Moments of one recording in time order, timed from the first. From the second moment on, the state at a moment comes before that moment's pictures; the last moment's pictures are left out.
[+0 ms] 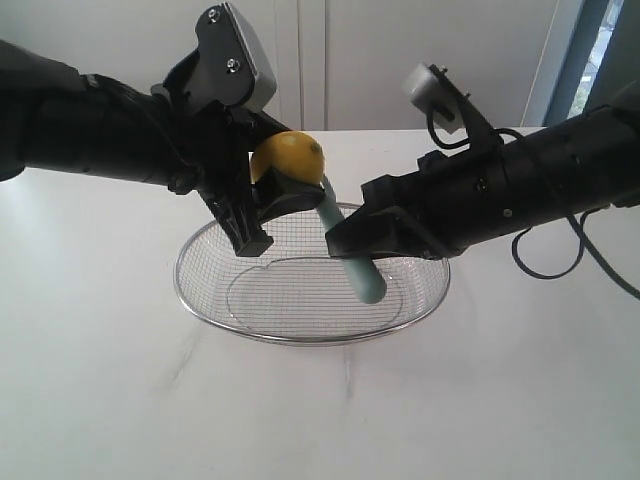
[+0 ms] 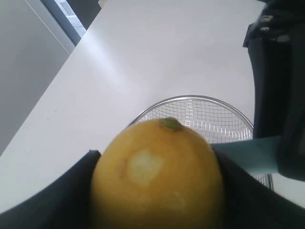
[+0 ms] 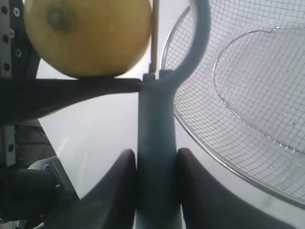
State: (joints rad) left arm -0.59 1.49 -1.05 -1.25 0.43 1.83; right arm 0.28 1.52 -0.95 1.18 0.93 -0.90
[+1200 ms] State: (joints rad) left arm -0.59 1.49 -1.05 -1.25 0.43 1.83; right arm 0.23 1.25 -0.96 1.04 0.84 -0.93
